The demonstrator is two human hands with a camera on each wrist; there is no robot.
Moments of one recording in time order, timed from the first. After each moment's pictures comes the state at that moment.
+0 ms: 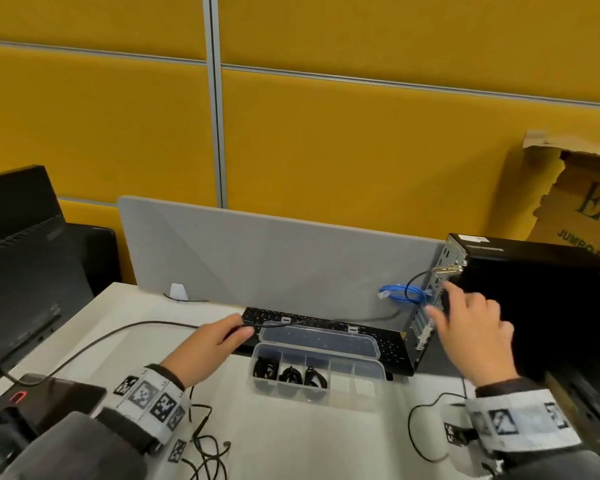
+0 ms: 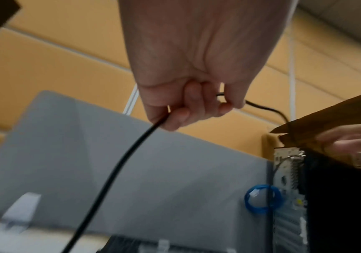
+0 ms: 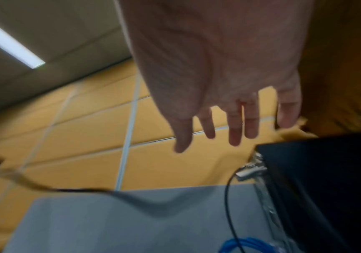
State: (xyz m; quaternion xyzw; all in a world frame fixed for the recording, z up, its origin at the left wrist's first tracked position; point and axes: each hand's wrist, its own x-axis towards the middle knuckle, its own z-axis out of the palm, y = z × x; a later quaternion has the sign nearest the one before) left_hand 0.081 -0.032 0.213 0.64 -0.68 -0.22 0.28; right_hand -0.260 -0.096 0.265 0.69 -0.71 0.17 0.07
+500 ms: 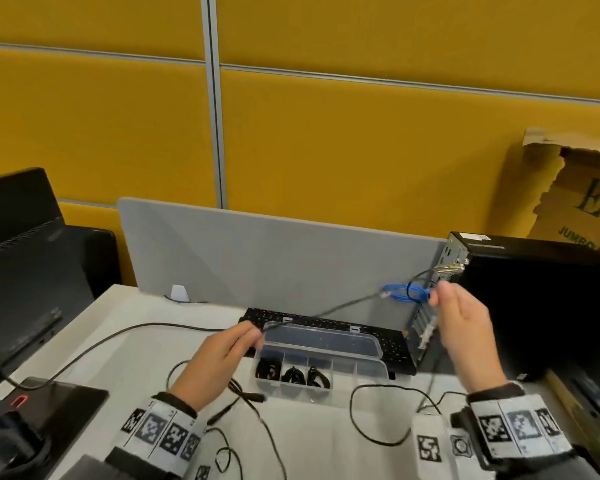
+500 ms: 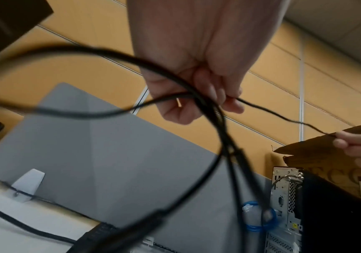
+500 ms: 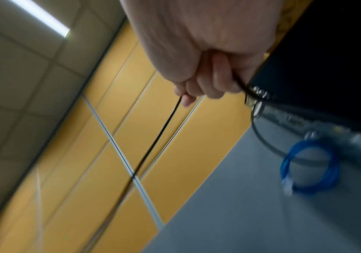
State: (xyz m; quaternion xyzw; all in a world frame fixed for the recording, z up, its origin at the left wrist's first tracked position) left_hand 0.065 -0.018 0.202 0.57 -0.68 -0.21 0.41; right_hand -0.238 -0.089 0.265 0.63 -0.55 0.51 -0.22
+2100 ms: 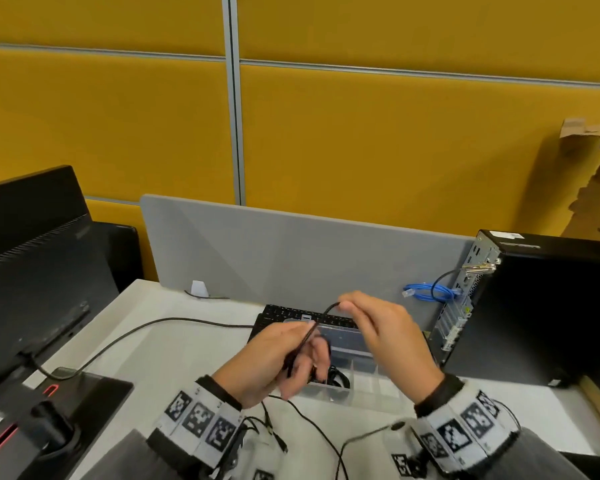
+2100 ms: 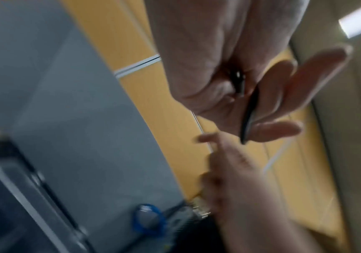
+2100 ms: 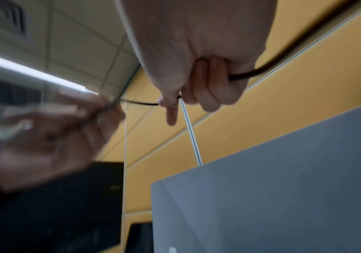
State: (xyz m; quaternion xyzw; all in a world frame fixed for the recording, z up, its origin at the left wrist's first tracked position) left_hand 0.028 -0.004 0.252 0.39 -0.55 -0.60 0.44; right_hand -0.150 -0.071 0.256 0.86 -0.40 0.31 -0.10
